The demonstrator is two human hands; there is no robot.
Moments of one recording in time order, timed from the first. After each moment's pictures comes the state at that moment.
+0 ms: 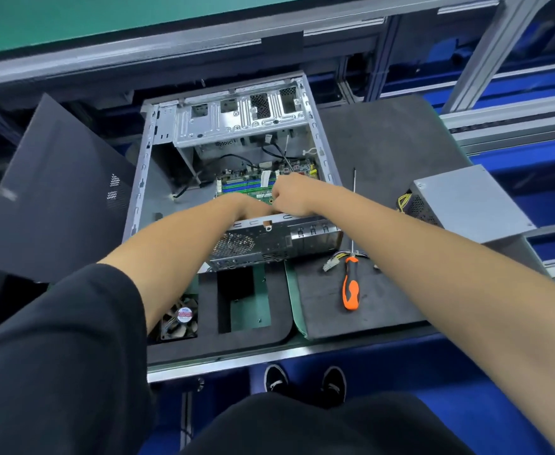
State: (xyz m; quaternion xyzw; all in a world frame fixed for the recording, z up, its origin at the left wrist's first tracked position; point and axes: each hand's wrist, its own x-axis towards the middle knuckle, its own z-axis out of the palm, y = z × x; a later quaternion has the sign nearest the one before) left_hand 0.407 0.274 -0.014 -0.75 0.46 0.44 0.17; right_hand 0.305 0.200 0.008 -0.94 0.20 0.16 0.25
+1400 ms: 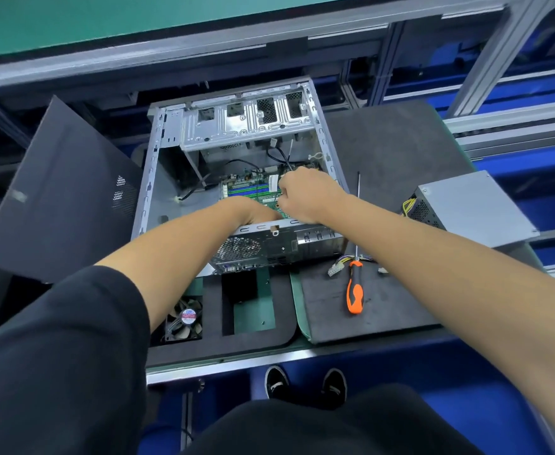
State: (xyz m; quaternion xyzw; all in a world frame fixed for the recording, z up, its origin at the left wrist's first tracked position) left_hand 0.407 0.277 -0.008 -0.73 0.51 0.42 0.19; right_hand 0.298 0.198 0.007 -0.97 0.19 0.00 0.13
